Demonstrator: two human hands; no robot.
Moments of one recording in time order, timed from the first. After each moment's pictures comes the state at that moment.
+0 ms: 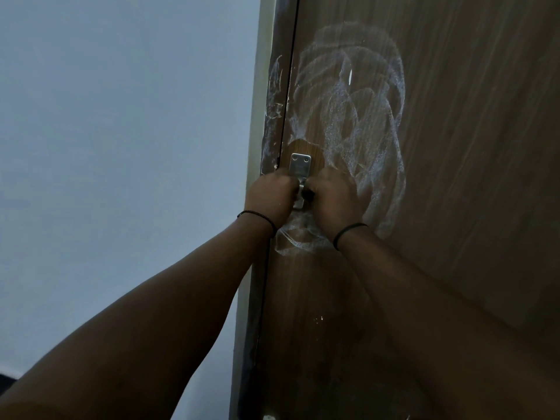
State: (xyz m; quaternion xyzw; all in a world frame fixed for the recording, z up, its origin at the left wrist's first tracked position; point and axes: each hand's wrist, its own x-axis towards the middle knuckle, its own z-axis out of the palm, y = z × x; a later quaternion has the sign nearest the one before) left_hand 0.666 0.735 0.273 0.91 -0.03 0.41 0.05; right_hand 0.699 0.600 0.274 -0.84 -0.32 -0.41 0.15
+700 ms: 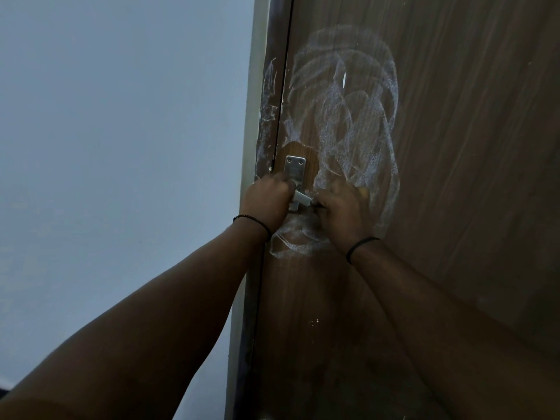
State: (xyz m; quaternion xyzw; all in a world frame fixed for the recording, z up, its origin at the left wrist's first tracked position) left_hand 0.672 0.737 0.266 0.90 -0.06 0.42 0.01; right_hand 0.702 0.570 0.259 -0.83 -0.30 -0.45 0.14
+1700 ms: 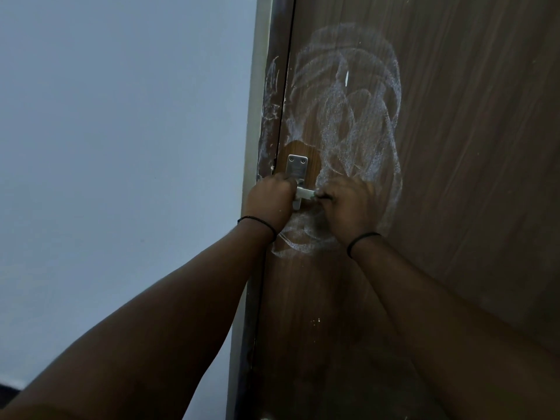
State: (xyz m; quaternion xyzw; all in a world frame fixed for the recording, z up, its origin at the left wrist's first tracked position) left_hand 0.672 0.732 0.264 0.90 -0.05 0.44 0.06; right_hand 0.708 0.574 0.265 -0.83 -0.27 -0.45 0.19
